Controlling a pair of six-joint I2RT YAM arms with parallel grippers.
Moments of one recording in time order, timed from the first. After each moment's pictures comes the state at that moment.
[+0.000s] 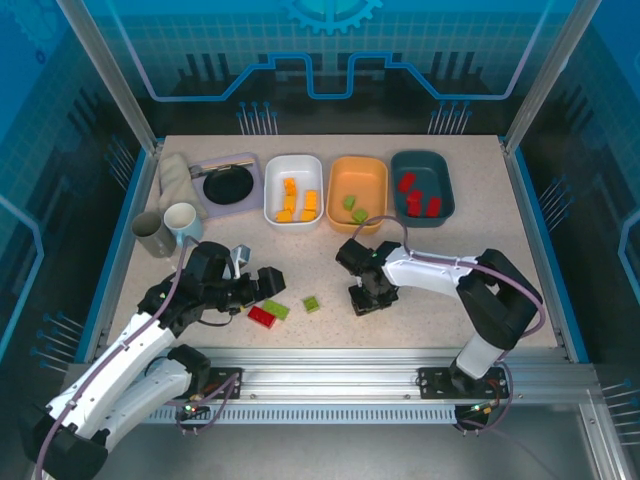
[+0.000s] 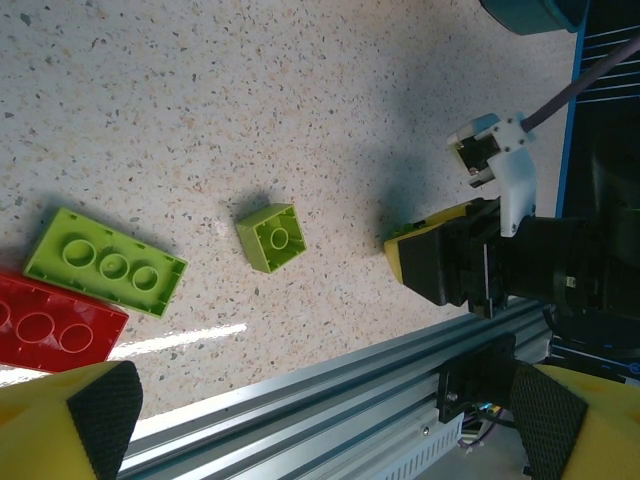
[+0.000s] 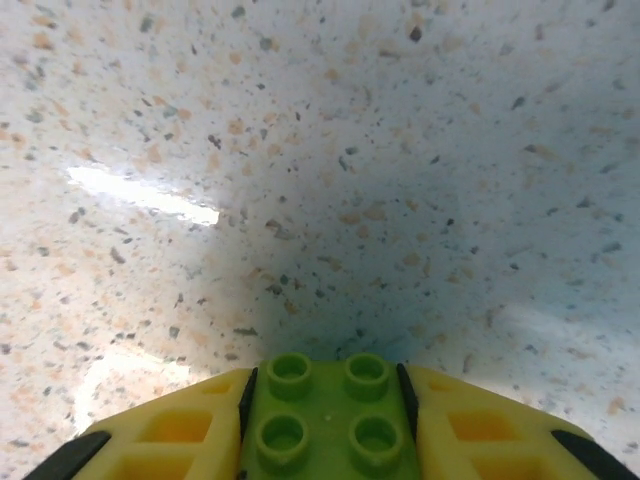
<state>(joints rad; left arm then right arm) -0.45 0.74 0.64 -0.71 0.40 -0.88 0.80 1.64 0.96 -0.84 -0.02 0.51</state>
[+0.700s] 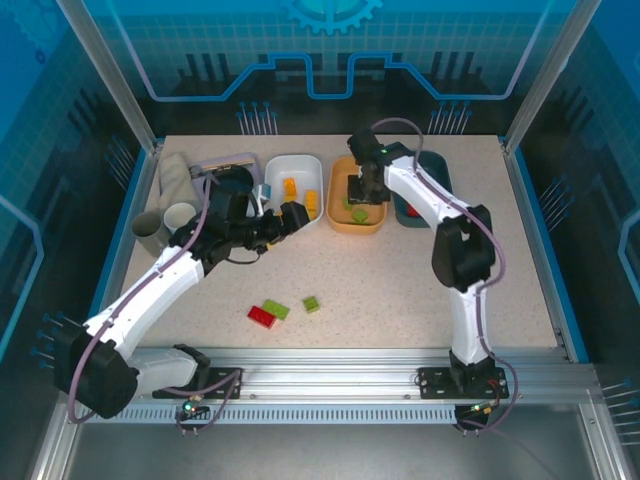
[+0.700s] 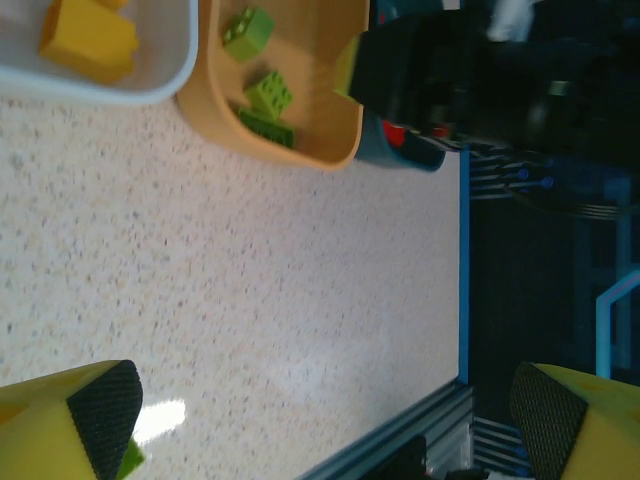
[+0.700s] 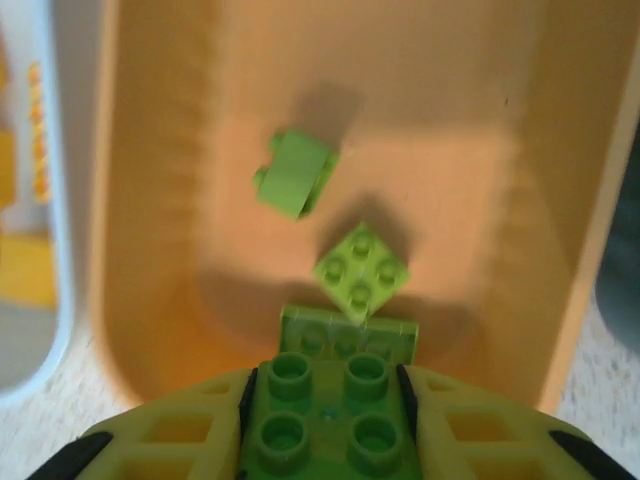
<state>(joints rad) -0.40 1.22 1.01 -0.44 0.41 -0.90 0.44 2.17 1.99 -1.05 0.05 0.44</state>
